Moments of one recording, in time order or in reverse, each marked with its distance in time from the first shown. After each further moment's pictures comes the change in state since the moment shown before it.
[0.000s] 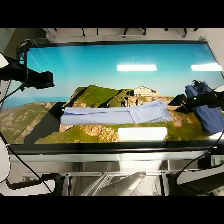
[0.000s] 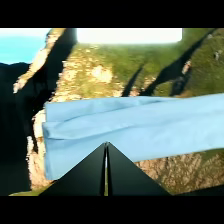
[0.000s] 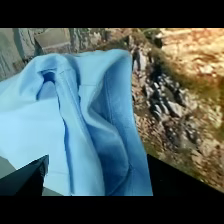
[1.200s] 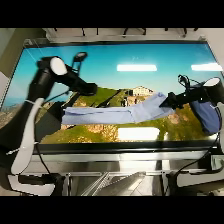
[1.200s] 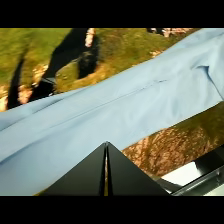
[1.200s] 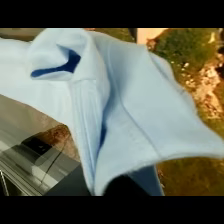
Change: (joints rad) left arm -0.430 -0.191 0.002 0.000 0.139 -0.081; right arm 0.192 0.157 -0.004 0.051 0.090 0.029
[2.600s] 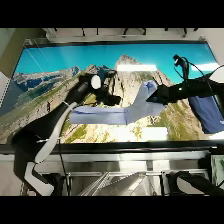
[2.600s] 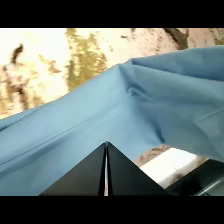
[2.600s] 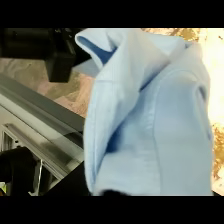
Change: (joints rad) left arm -0.098 -0.143 0.042 0.002 0.063 -0.024; right arm 0.300 0.346 0.000 0.071 -0.054 0.214
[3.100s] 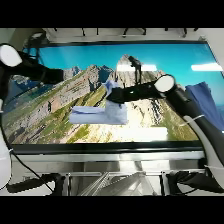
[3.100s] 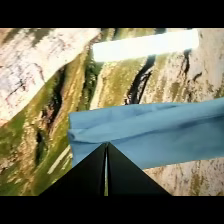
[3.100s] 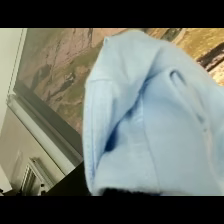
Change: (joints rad) left arm 0.422 0.367 0.002 0.125 -0.163 0.066; right arm 0.428 -0.185 0.033 0.113 -0.509 -0.006
